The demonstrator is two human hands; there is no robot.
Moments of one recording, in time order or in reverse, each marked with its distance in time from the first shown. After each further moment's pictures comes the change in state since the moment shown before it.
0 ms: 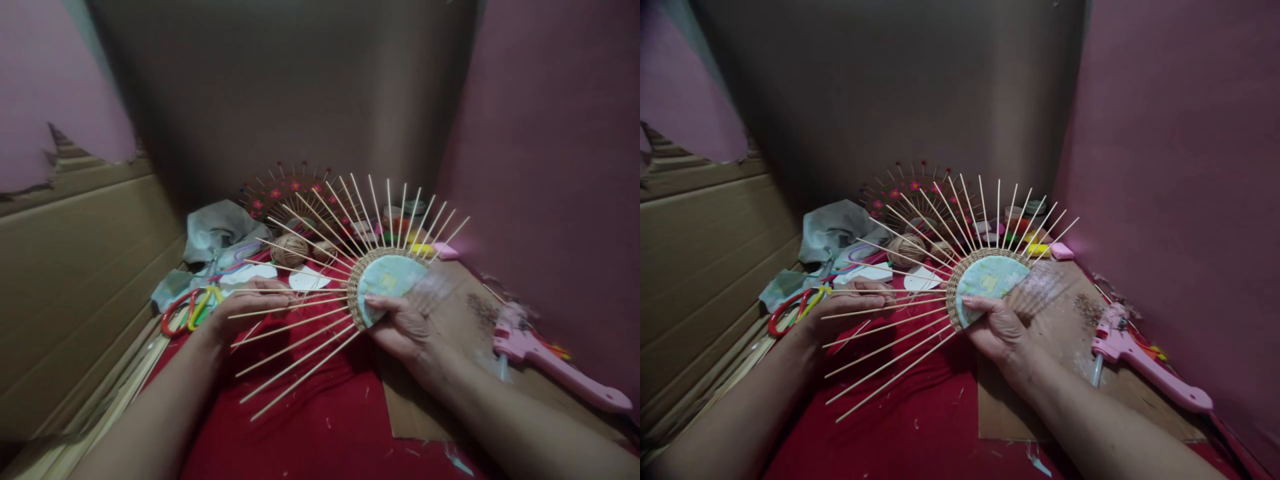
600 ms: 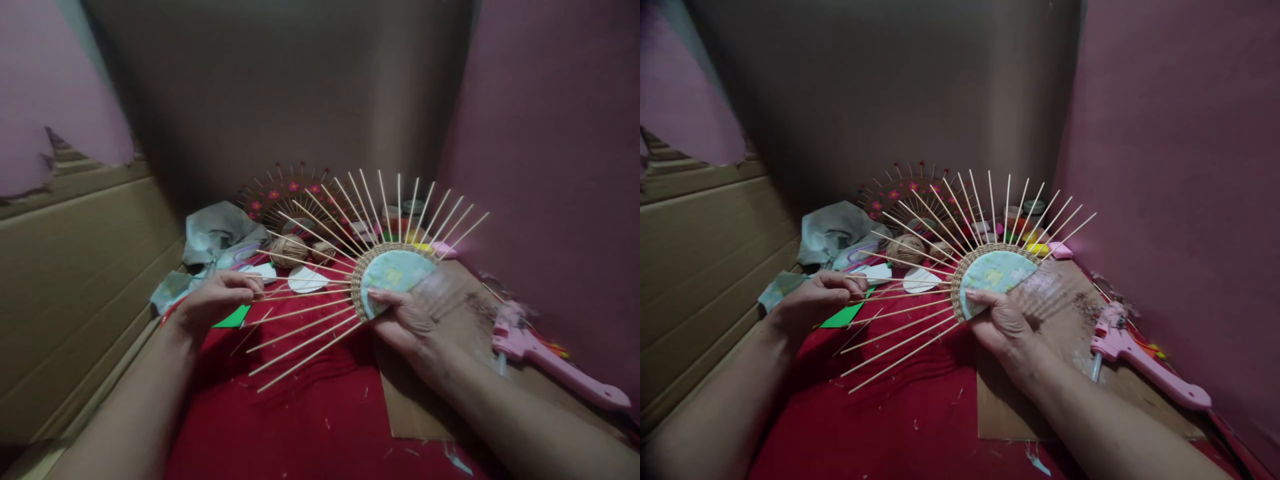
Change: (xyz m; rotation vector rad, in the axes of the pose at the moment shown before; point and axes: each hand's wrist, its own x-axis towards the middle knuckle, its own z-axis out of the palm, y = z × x) left_hand -0.004 0.000 -0.054 0.168 -0.004 0.169; right_hand 0.004 -0.005 -0.002 -0.029 -0.056 -0.122
